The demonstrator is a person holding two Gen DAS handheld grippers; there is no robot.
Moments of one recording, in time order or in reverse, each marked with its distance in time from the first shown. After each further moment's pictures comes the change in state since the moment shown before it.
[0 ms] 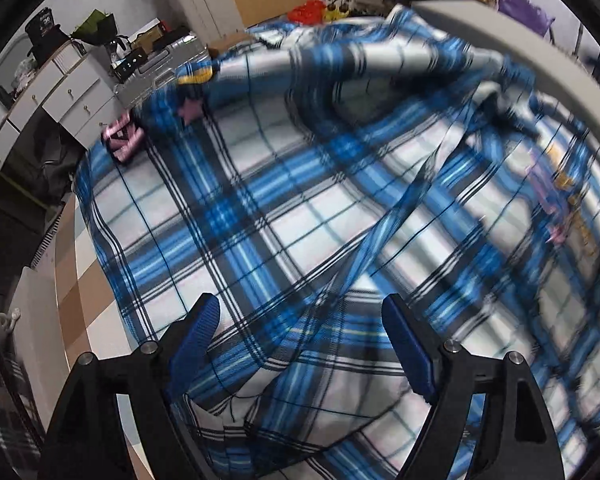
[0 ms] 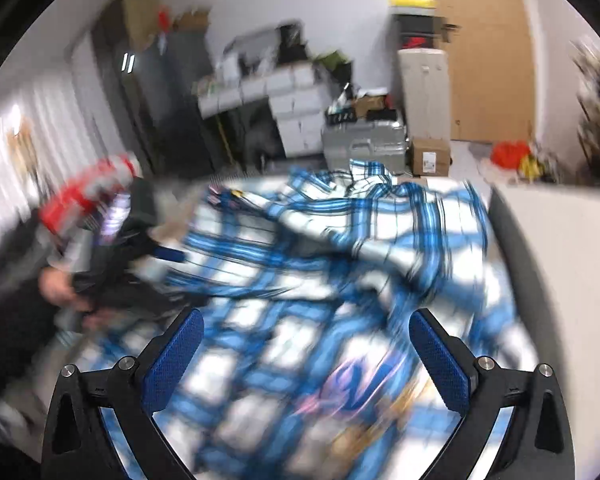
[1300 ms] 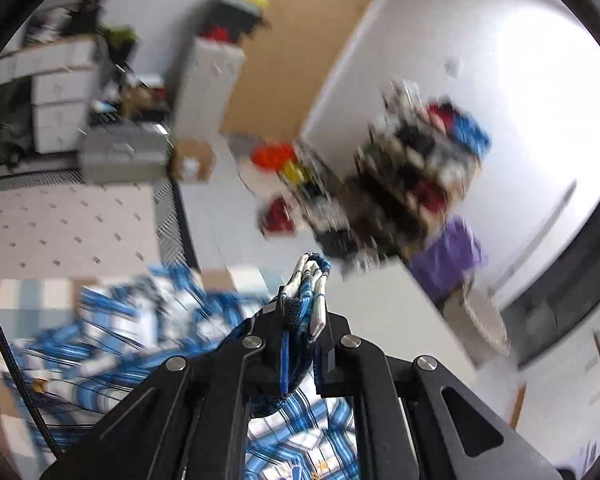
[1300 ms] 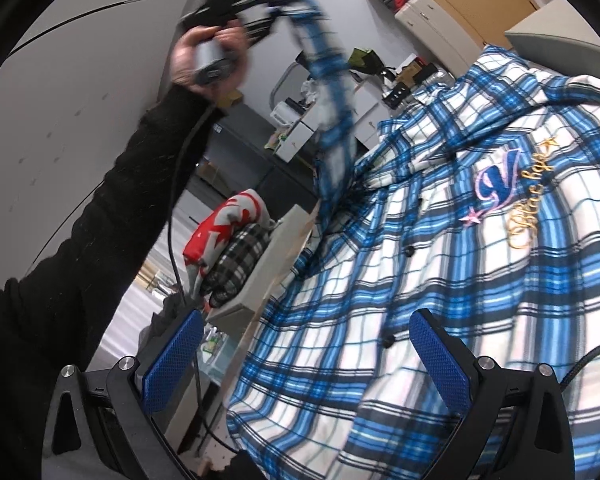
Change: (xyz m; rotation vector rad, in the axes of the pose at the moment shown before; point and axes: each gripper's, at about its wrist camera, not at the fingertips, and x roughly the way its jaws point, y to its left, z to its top) left arm -0.085 0.012 0.198 -0.442 -0.409 -0.483; right arm -0.059 0.040 -0.187 0.496 -0.191 0.577
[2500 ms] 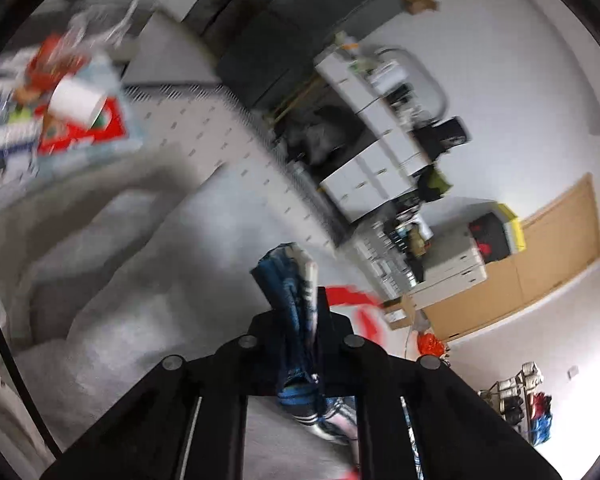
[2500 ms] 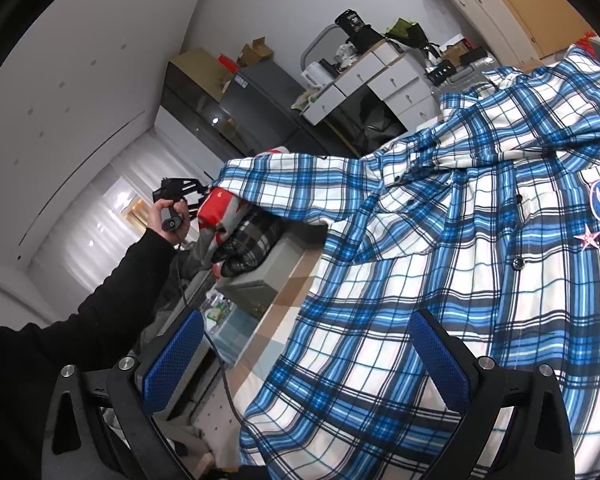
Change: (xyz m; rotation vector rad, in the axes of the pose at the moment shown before) left arm -0.379 0.333 -0.123 -0.861 -0.564 0.445; right arm 0.088 0.058 0.009 -0.115 0.141 0.045
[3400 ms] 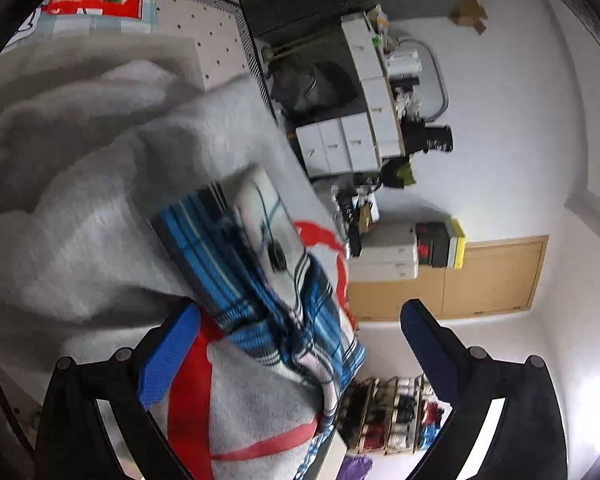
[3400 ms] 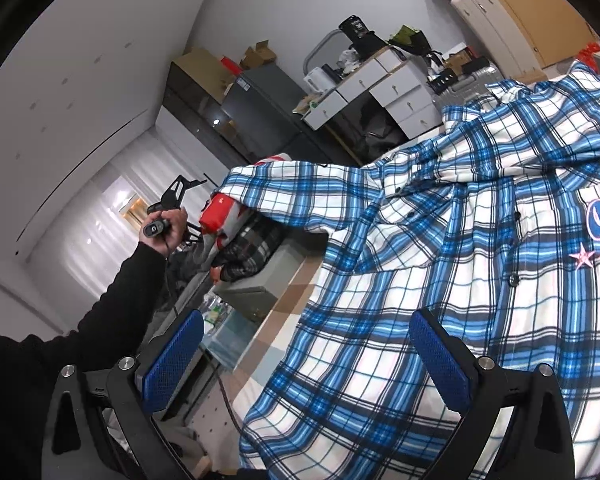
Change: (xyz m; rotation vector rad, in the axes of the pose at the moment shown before) left arm 0.018 0.038 -0.029 -0.370 0.208 -0.199; right arm -0.004 0.009 0.007 -0.030 -0.010 -0.015
